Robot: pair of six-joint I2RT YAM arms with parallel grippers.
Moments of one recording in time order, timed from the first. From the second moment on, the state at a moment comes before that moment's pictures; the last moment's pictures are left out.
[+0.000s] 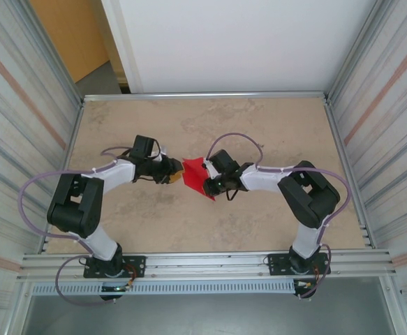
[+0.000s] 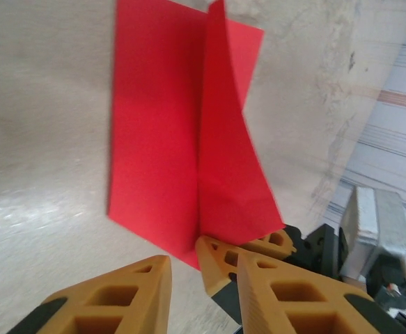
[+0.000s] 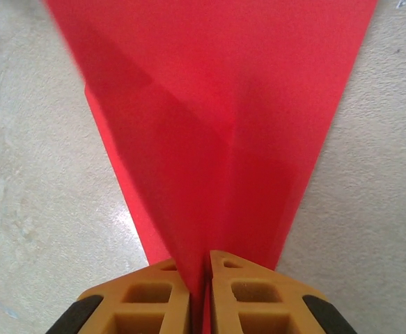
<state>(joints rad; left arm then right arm) -0.32 1.64 0.86 -0.18 0.68 -0.92 0.73 1.80 0.97 -0.18 -0.22 0.30</state>
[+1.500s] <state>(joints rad) -0.41 1.74 0.66 0.25 0.60 -0.91 0.73 1.81 0.99 -0.22 -0.30 0.30</state>
